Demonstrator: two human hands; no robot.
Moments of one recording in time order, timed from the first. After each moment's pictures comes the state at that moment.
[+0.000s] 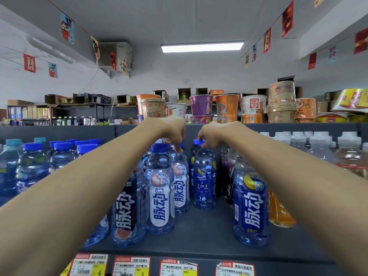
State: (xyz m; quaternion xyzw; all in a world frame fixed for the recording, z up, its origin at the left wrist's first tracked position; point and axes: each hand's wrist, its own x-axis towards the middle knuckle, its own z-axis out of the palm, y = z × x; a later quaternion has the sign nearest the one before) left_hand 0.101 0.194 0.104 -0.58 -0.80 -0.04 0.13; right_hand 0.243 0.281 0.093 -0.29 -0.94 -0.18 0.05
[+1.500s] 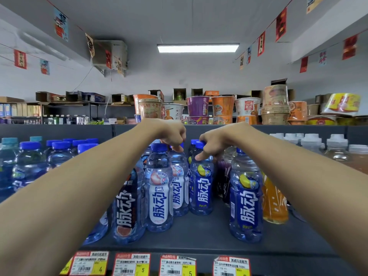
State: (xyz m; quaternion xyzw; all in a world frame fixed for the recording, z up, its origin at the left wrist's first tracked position) left_hand 0.107 0.187 0.101 -0.57 -0.81 -0.06 0.05; right_hand 0.253 0.289 0.086 -0.31 -0.95 0.02 0.00
